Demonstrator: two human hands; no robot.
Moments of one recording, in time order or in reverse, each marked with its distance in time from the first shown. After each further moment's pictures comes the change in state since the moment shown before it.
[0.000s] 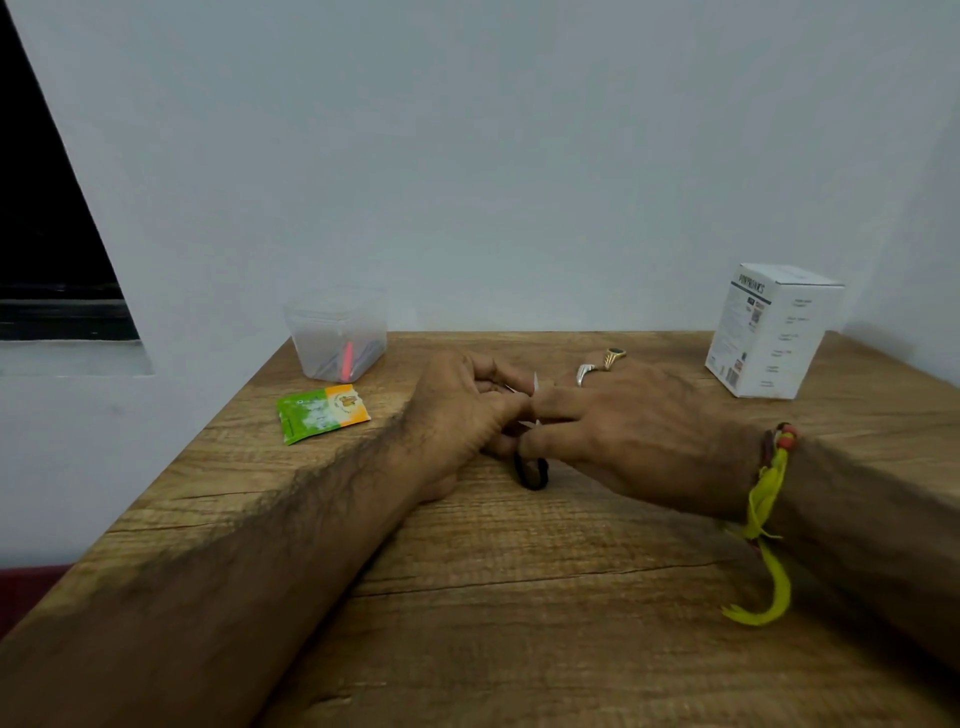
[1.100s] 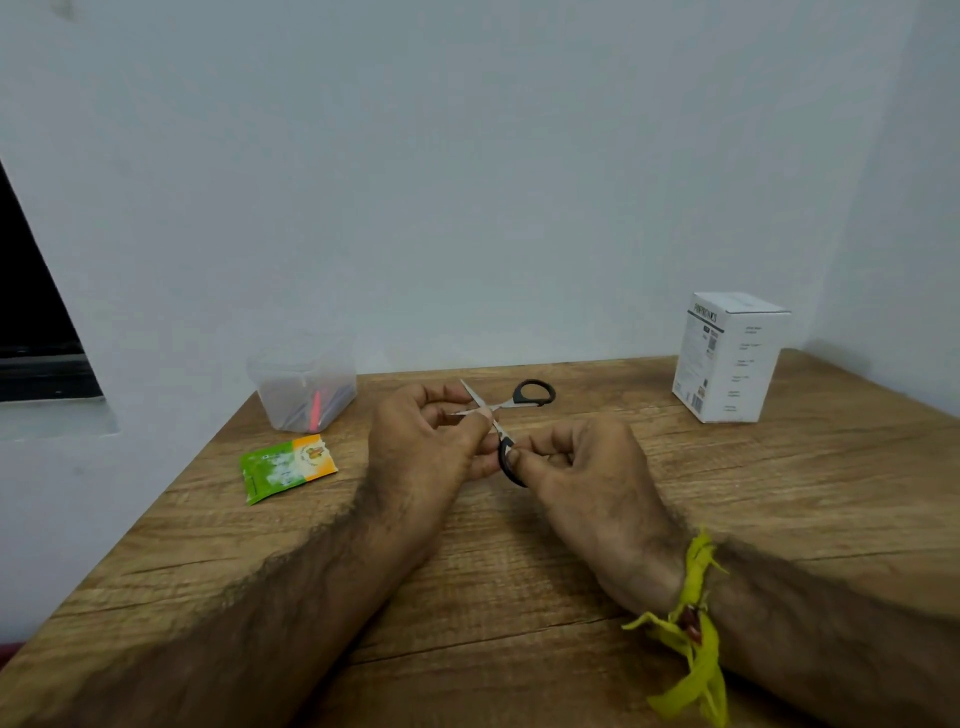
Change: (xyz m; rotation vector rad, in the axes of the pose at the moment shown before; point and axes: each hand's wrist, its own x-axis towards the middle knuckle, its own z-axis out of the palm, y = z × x) left_hand -0.004 0.000 0.013 -0.143 0.267 0.112; right_hand 0.010 -0.040 0.021 1.035 0.464 1.182
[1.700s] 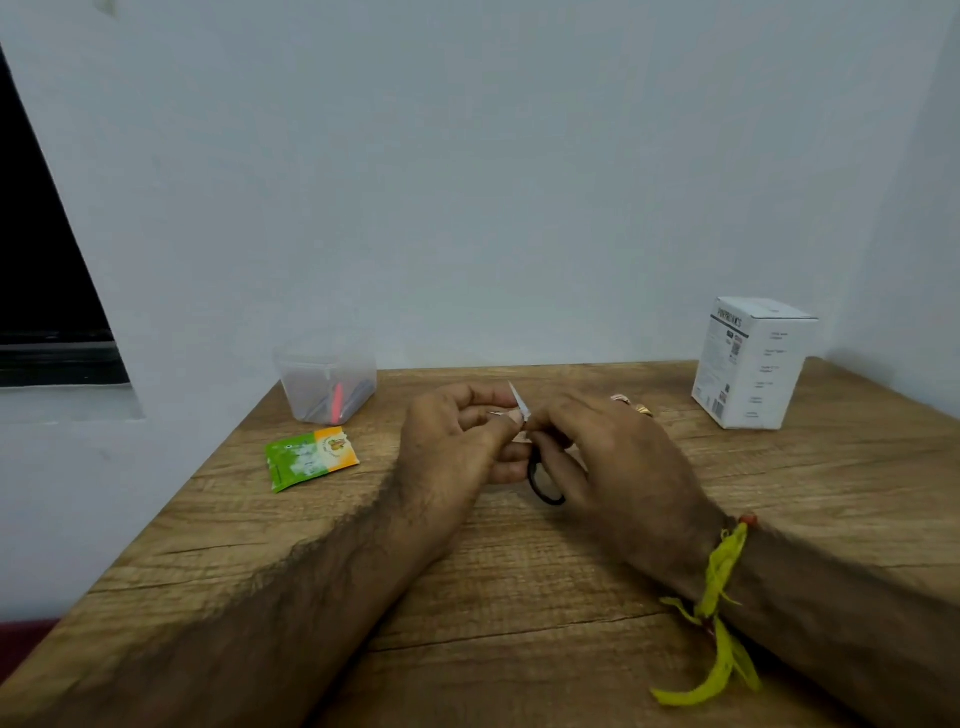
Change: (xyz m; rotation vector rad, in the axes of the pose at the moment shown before) left_hand -0.004 0.004 -0.003 0.029 -0.156 -0.030; right_hand 0.018 0.014 -0.012 -0.646 -0.016 -0.660
